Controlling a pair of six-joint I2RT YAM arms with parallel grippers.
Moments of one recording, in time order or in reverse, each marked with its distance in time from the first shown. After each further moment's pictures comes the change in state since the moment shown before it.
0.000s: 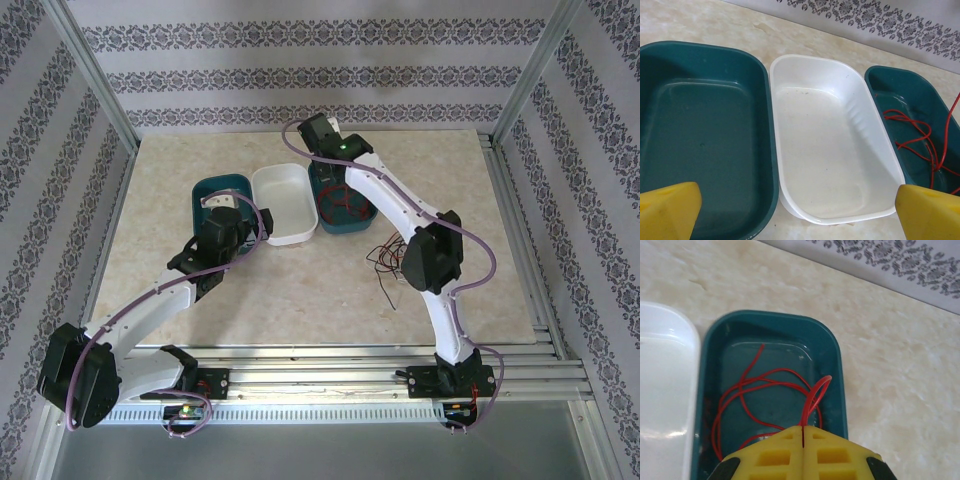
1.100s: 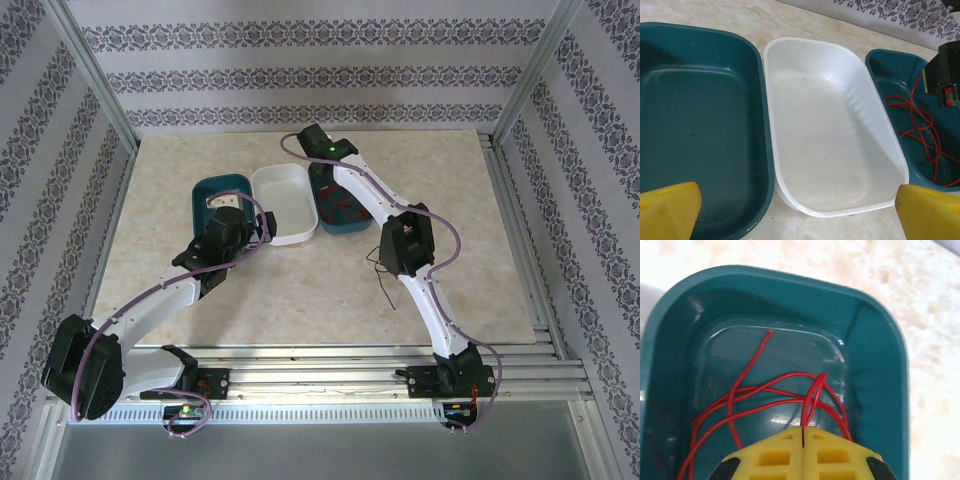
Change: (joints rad) left arm 0.000 0.045 0.000 0.005 0.032 0.000; right arm -0.065 0.348 0.282 -0.077 -0.105 -0.060
